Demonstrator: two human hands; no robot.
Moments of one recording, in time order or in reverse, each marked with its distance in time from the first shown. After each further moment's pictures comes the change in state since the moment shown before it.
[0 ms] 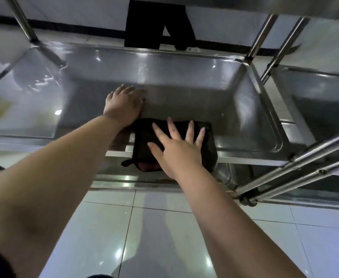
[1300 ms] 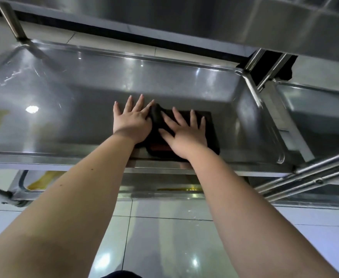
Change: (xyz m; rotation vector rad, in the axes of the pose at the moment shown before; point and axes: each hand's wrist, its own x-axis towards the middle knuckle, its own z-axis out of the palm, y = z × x) left_hand 0.009 -0.016 0.017 0.147 -0.137 0.042; right_hand 0.096 0.003 -0.007 -0.114 -0.013 0.085
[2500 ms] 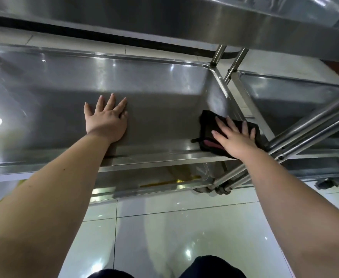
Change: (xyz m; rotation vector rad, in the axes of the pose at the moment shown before) left_hand 0.000 0.004 0.001 -0.019 0.007 -0.017; right_hand -0.082 0.183 -0.004 0.142 -0.085 0.456
